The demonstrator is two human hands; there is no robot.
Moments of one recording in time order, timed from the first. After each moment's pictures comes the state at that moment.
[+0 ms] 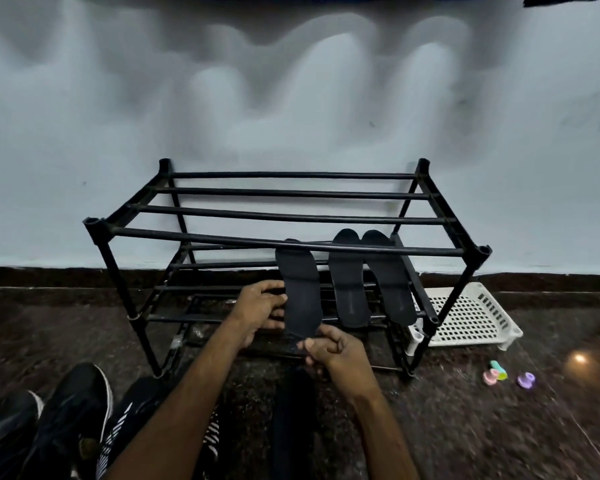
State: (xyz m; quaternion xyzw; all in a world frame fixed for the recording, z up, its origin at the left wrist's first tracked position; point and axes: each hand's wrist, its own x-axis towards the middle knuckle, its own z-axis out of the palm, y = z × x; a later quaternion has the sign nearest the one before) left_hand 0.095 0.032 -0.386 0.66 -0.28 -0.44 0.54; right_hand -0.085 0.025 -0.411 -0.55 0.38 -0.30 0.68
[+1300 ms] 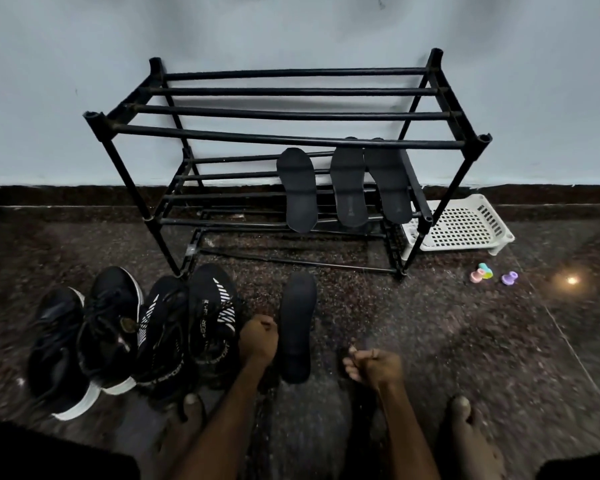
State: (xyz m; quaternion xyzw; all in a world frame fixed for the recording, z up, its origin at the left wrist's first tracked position) left_hand 0.015 0.167 -0.573 0.89 -0.20 -0.27 0.32; right_hand -0.199 0.106 -0.571 -0.32 0.65 -0.21 0.66
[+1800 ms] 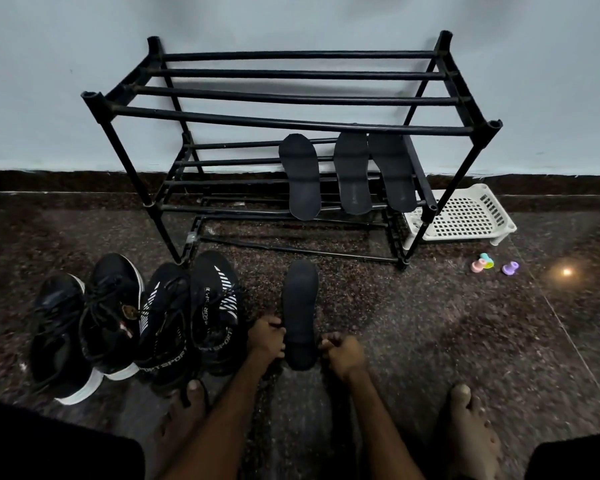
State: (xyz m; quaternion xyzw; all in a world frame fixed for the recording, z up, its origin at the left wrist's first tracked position) left_hand 0.008 0.174 -0.603 0.82 -0.14 -0.43 0.37; right_hand -0.155 0.120 -0.619 -0.57 0.61 -0.09 0.54
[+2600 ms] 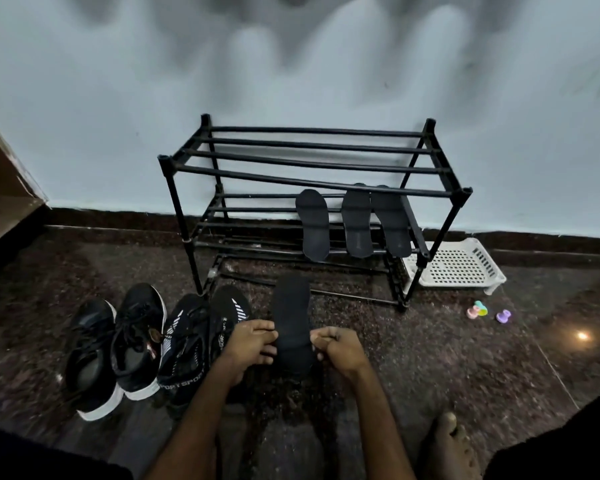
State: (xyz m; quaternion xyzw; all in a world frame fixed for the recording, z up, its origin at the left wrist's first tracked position) left_hand 0.036 0.215 -0.471 0.69 -0.17 -0.48 0.51; right_hand -0.126 0.122 -0.482 -0.55 0.47 -0.18 0.66
